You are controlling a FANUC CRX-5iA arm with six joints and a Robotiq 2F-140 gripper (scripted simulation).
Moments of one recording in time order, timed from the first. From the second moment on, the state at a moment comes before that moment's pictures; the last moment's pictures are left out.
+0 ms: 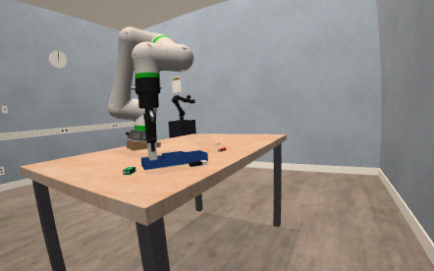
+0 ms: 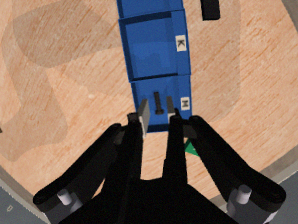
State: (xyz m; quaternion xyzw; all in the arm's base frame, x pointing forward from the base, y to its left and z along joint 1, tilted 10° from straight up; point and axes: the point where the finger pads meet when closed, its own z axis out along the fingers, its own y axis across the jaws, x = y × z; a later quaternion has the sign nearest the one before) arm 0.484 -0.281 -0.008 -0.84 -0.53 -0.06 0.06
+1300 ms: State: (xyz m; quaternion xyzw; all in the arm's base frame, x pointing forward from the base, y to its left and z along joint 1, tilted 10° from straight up) arm 0.493 -0.215 0.044 -0.73 -0.67 -0.07 0.04
